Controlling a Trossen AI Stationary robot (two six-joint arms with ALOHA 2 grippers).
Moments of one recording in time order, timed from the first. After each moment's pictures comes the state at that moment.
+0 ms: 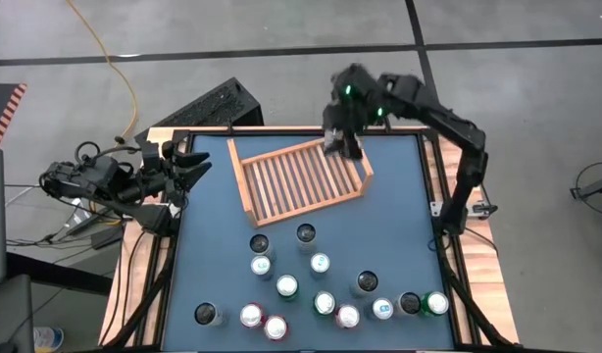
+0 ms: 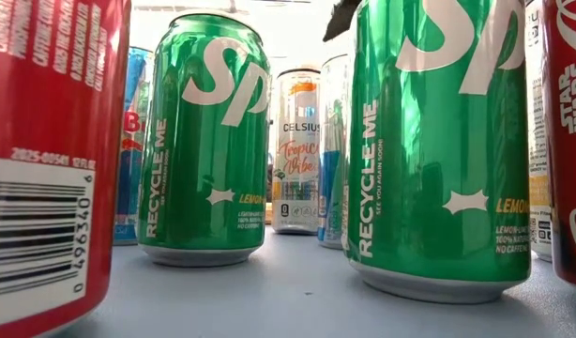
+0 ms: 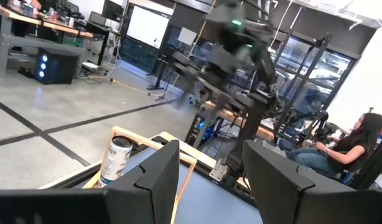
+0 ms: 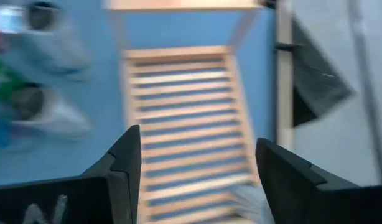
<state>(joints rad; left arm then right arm) -0.29 0.51 0.81 -0.08 -0.71 -0.26 -0.39 1.79 2.21 -1.30 -0.20 -0.51</state>
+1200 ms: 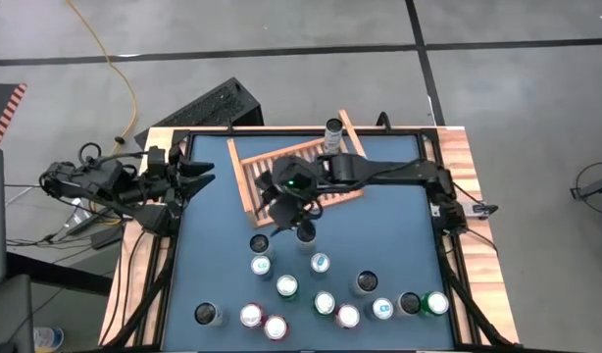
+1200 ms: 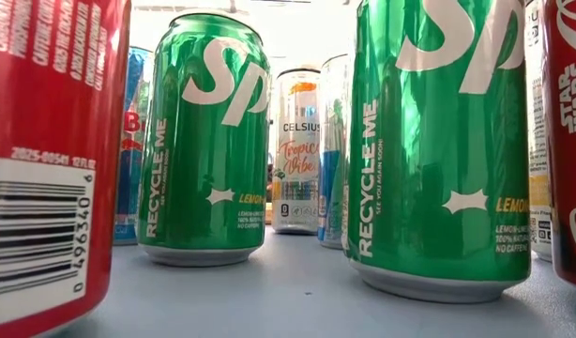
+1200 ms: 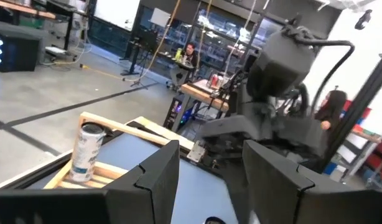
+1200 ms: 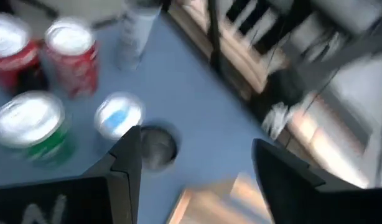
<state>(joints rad) -0.29 0.52 0.81 -0.13 -0.58 -0.30 0.04 2.06 2.21 -0.82 -0.28 -0.80</state>
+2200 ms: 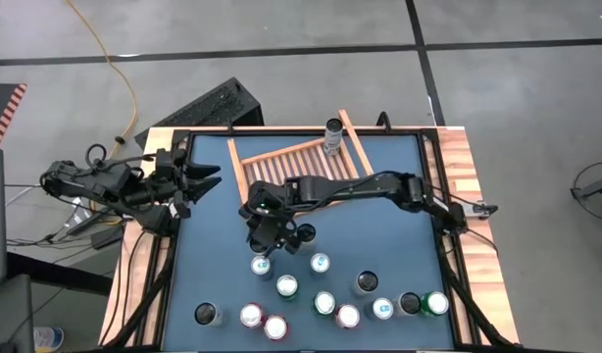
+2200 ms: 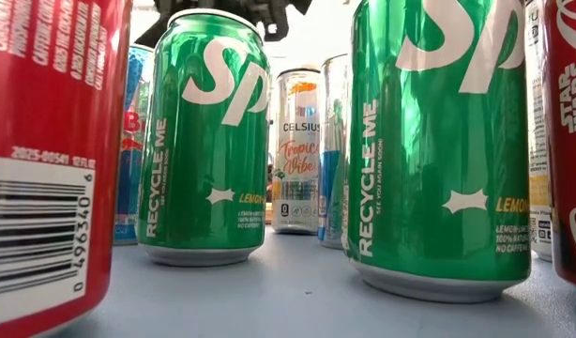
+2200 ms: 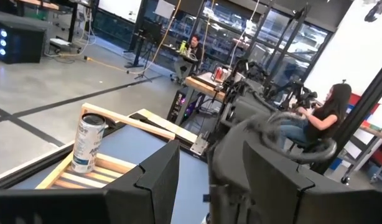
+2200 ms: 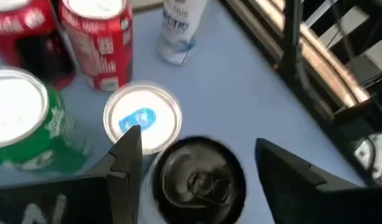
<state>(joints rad) -0.29 0.56 0.81 -0.12 -0.59 -0.33 0.03 2.30 2.20 -0.71 -0.47 -0.86</state>
